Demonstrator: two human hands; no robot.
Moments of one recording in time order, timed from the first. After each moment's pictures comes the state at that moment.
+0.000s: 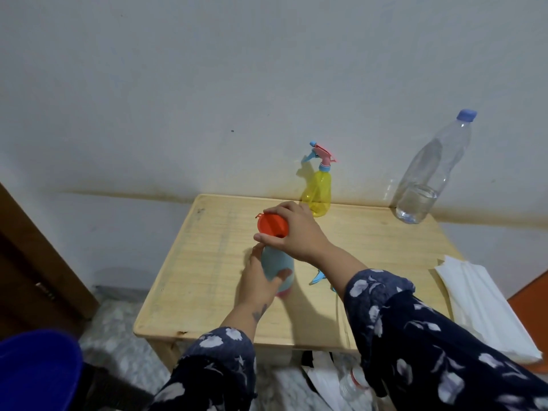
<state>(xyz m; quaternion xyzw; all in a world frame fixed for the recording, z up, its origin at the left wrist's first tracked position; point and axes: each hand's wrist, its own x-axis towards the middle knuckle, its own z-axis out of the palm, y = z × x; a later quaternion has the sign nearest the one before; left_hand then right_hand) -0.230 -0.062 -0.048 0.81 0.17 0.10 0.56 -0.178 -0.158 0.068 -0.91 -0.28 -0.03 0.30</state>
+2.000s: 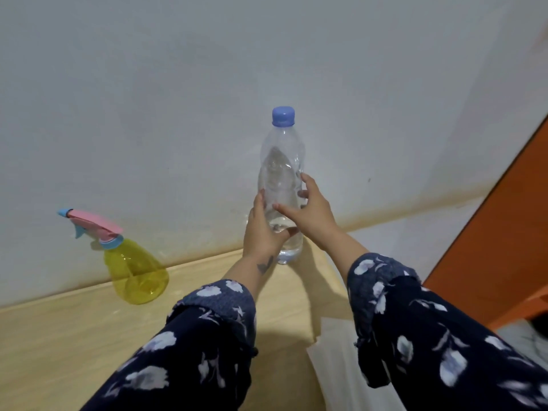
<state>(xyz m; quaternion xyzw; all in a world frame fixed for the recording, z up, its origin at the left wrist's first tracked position) 0.113 -0.393 0.014 0.82 -0.01 0.04 0.57 0.102 -0.504 0.066 -0.83 0.03 -0.06 0.55</state>
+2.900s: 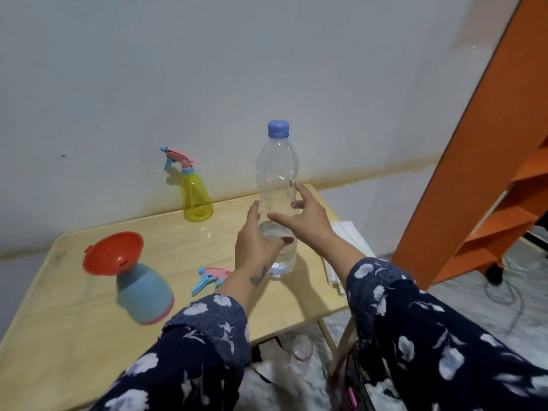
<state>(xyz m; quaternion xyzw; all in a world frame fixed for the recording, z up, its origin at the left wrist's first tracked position) -0.159 -0.301 0.021 0.84 0.01 0.05 0.54 -0.162 -0.420 0.070 -0.84 0.04 -0.07 0.54</state>
